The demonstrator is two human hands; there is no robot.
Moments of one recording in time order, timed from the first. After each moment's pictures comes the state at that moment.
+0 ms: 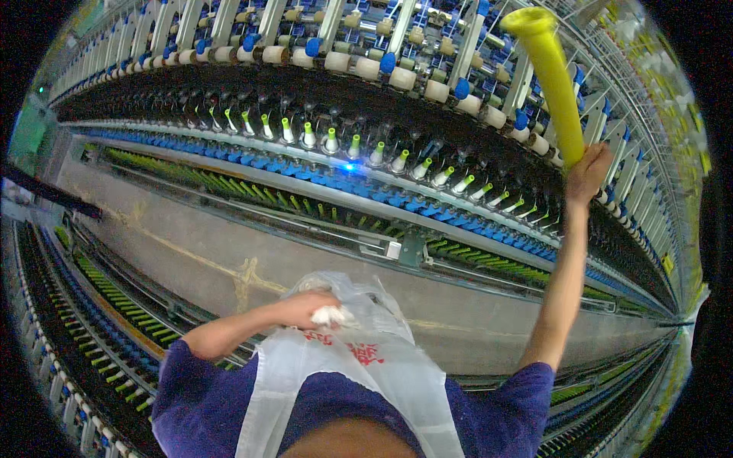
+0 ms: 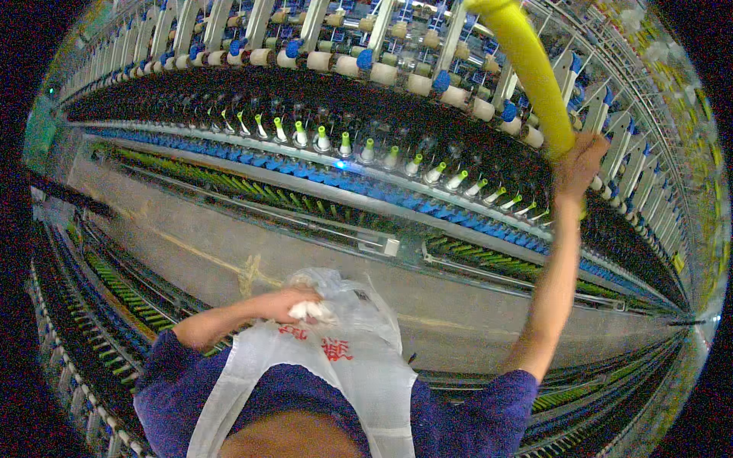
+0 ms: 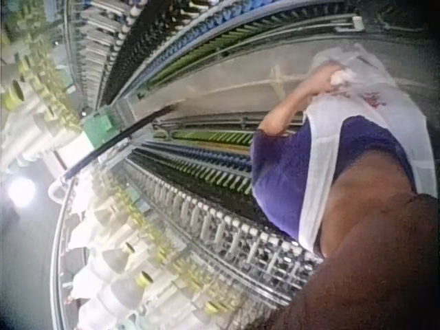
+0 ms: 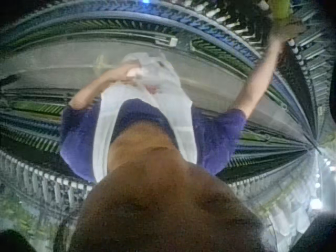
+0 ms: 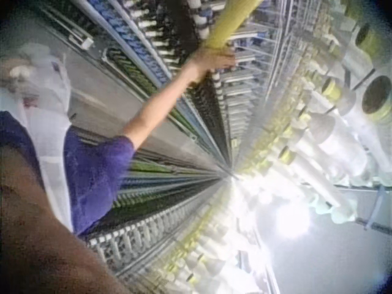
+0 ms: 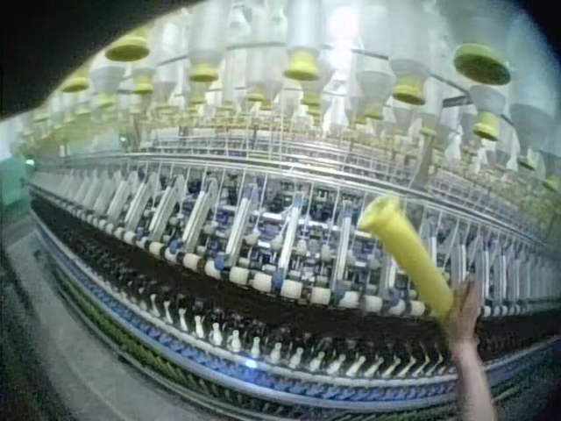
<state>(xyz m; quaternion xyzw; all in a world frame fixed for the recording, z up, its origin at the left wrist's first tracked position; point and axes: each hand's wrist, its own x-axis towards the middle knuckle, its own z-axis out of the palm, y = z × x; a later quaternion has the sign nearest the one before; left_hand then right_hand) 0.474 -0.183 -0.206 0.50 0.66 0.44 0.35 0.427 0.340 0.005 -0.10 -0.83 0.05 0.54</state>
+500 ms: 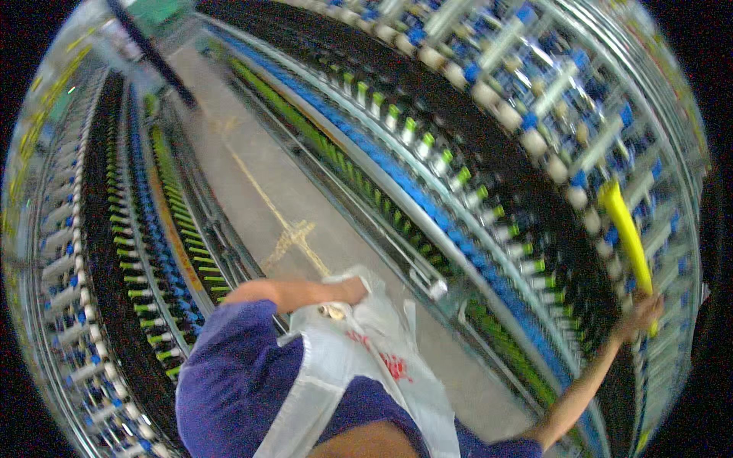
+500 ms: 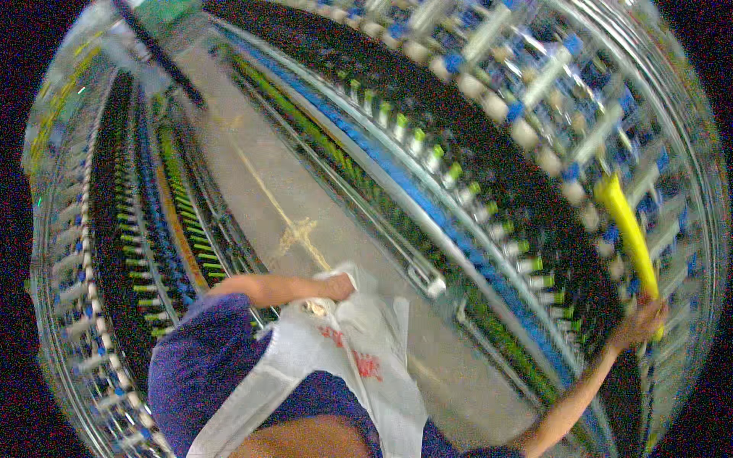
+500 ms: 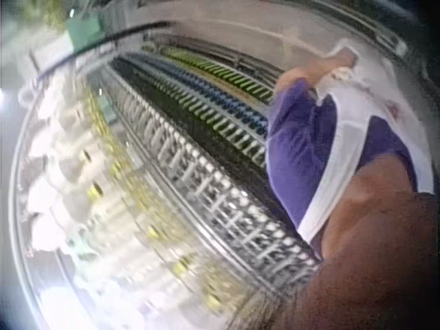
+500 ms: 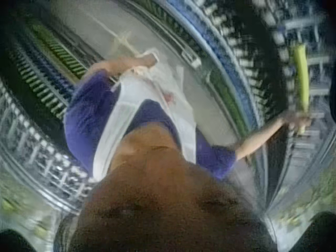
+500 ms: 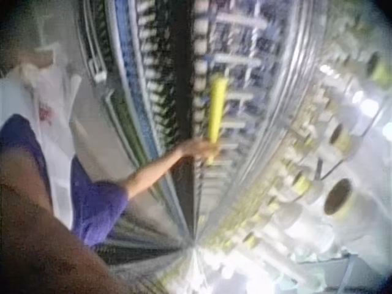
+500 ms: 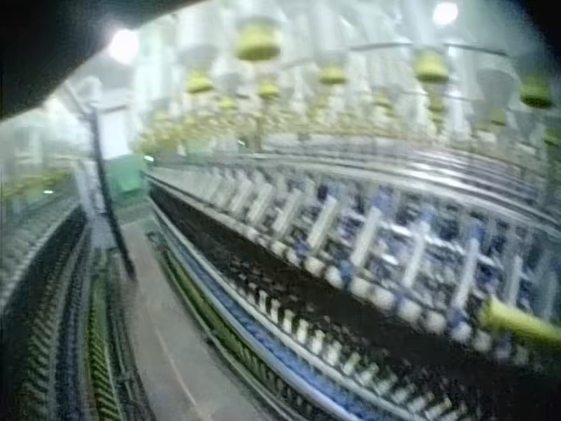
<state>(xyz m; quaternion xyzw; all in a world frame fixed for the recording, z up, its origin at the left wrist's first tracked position) 0.508 -0.166 -0.389 0.35 0.89 0.26 0.14 0.426 0.458 -0.052 -0.04 -0.85 0.22 0.47</state>
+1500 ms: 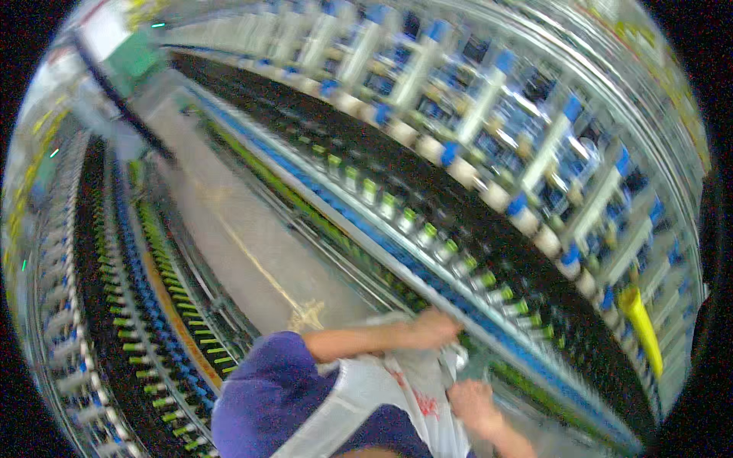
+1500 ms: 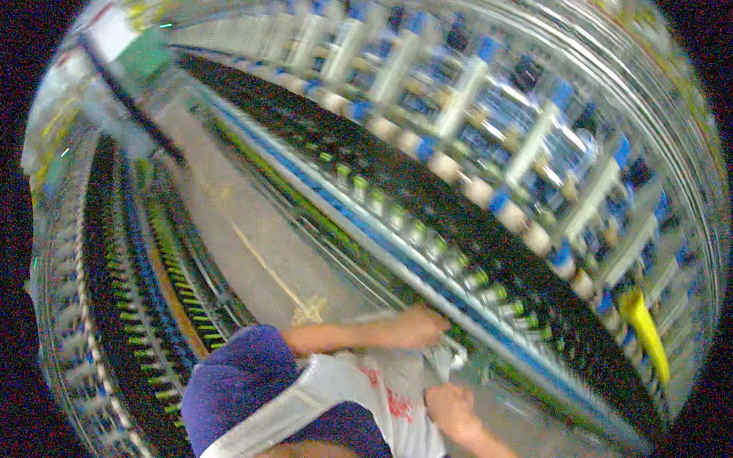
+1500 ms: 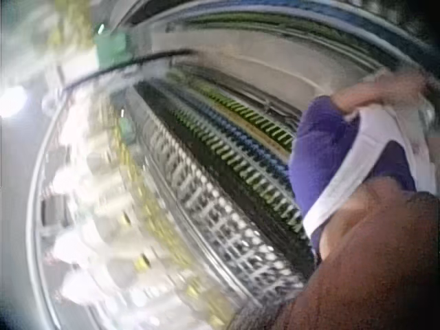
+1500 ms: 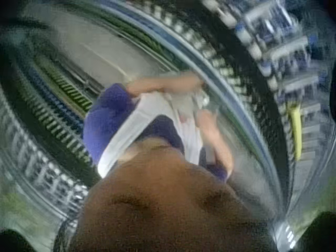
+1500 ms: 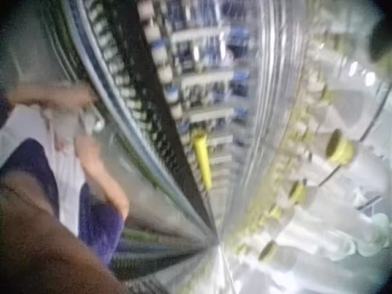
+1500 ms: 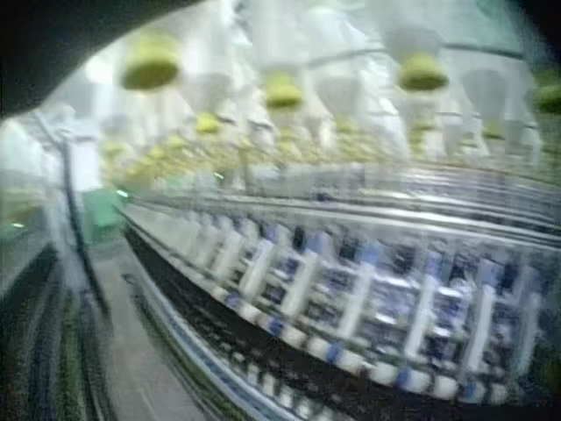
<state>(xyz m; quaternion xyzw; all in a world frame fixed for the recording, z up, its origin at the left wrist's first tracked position) 0.268 -0.137 -0.241 0.43 0.84 0.26 0.19 0.394 0.000 -0.102 0.22 -0.89 -0.03 -0.39</state>
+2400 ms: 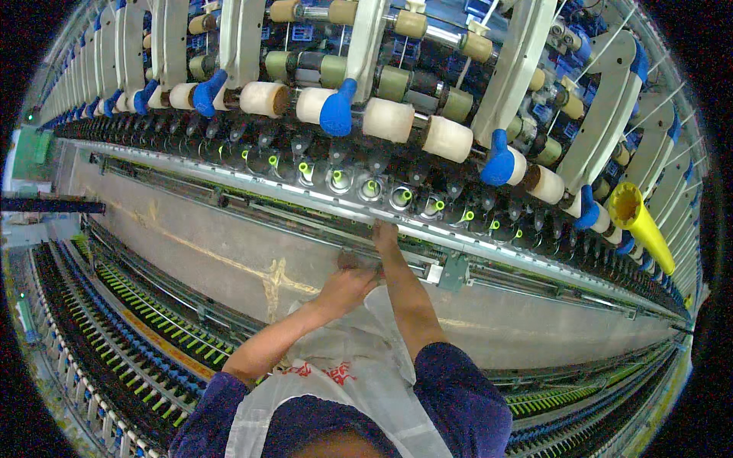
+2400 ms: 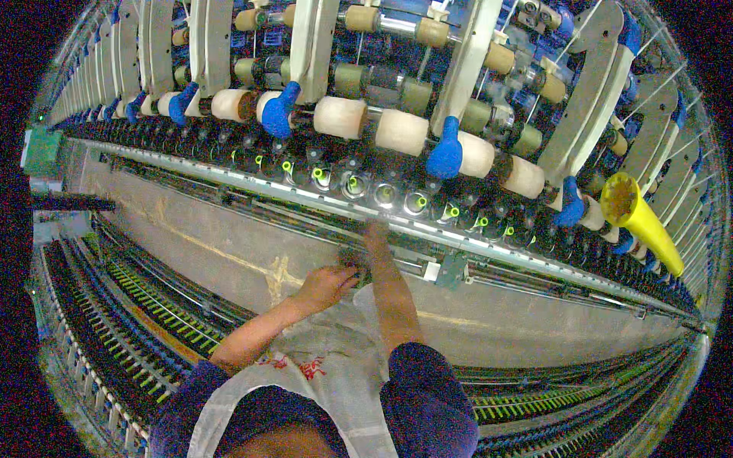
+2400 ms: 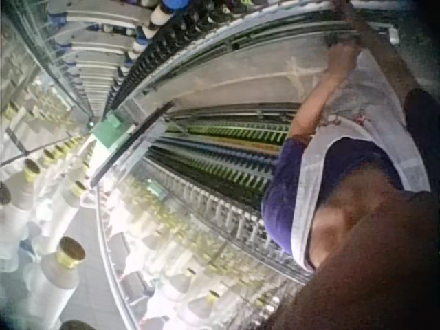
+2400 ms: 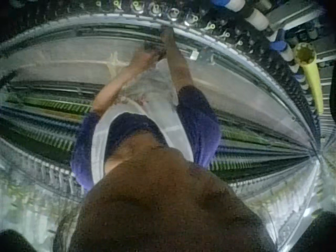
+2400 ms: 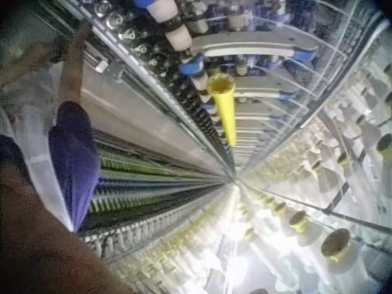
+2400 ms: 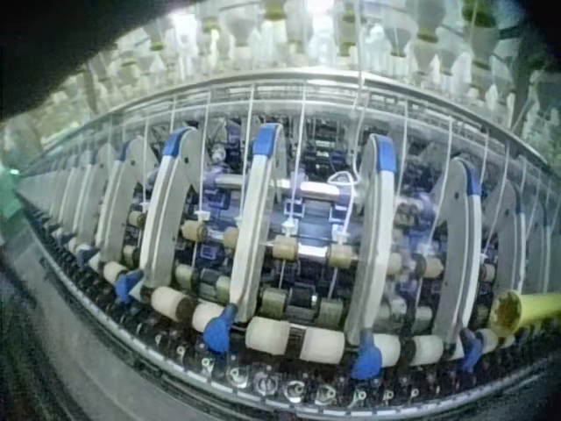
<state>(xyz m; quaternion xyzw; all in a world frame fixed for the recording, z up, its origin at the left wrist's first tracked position) 0.273 -0.134 -0.277 0.33 0.86 0.32 0.22 0.258 0.026 -0.671 -0.14 -0.93 0.35 -0.03</state>
